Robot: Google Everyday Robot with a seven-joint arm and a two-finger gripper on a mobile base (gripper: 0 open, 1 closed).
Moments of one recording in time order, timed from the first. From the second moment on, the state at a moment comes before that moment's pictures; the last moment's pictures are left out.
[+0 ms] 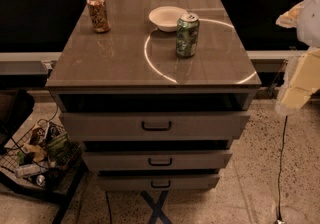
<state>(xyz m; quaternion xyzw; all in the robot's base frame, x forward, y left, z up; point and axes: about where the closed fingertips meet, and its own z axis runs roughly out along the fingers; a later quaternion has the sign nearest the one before) 0.438 -0.214 0.985 -0.60 0.78 -0.05 0.17</state>
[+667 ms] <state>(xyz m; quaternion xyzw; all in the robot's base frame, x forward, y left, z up) 0.457 -0.211 0.997 -0.59 0.78 -0.04 0.22</state>
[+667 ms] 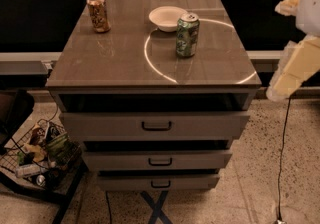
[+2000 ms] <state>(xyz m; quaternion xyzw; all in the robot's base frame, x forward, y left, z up) 0.630 -0.168 1.026 -0.38 0.66 0.20 0.62</state>
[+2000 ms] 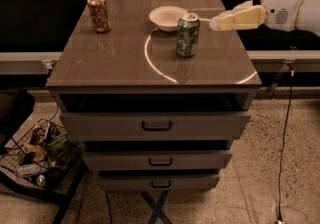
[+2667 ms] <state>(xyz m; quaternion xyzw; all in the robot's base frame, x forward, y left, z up) 0.633 -0.156 1.030 -0.38 0.65 0.21 0.63</state>
